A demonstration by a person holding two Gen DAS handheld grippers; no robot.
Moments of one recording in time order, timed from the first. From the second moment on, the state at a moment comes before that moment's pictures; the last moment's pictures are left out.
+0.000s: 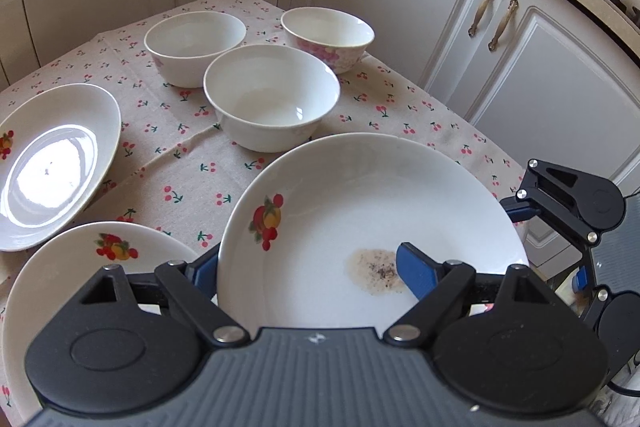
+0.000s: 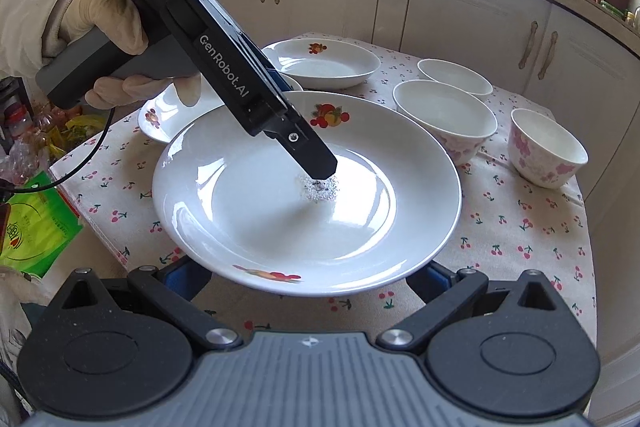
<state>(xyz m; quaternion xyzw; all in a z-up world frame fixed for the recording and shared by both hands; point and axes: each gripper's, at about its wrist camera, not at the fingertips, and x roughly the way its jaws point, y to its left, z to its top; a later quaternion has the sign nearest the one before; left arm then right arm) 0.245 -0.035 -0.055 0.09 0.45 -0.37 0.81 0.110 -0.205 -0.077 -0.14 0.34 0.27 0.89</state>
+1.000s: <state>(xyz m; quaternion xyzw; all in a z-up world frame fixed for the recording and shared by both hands) 0.254 0.094 -0.062 0.02 0.44 -0.27 0.86 0.170 -0.101 -0.074 -0.17 0.35 0.36 0.85</state>
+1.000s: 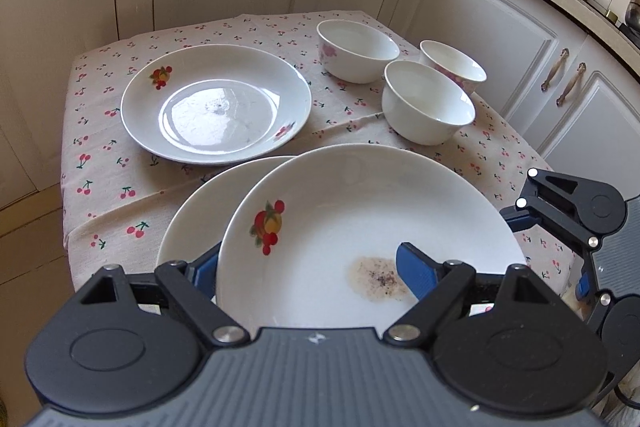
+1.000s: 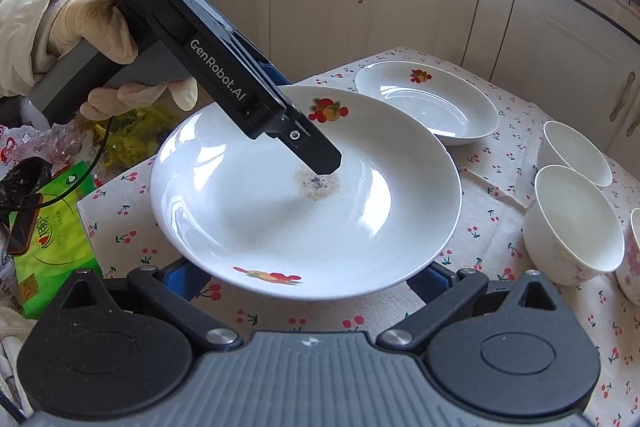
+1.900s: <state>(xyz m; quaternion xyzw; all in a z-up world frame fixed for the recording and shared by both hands) 0.283 0.096 -0.083 0.03 0.48 -0.28 0.83 0.183 -0.088 -0.076 -0.18 0.38 0.34 0.84</state>
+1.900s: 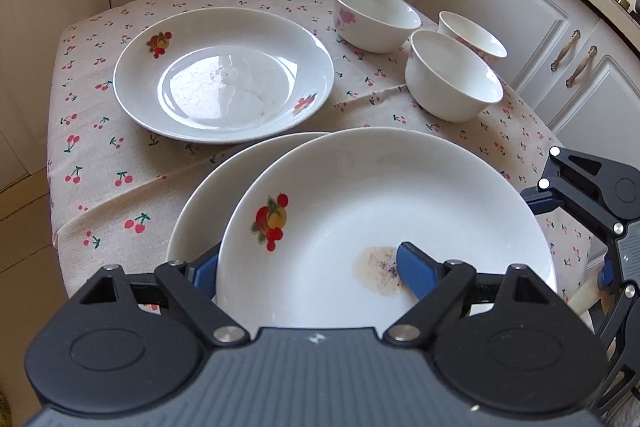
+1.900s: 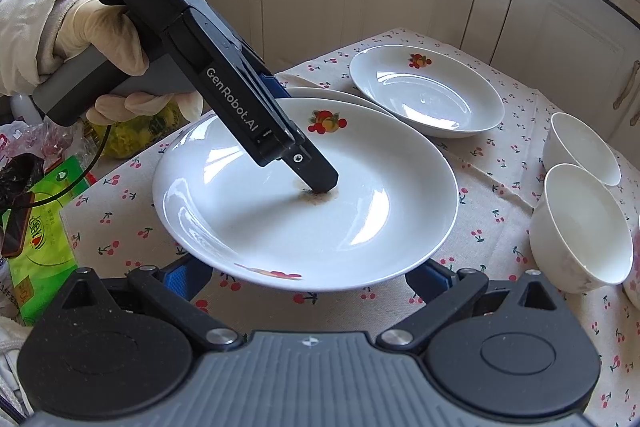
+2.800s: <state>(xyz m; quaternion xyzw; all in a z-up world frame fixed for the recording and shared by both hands) 0.274 0.108 -0.073 0.03 0.51 -0.25 0.82 0.180 -0.090 -0.078 -0.17 0.37 0.35 0.85</state>
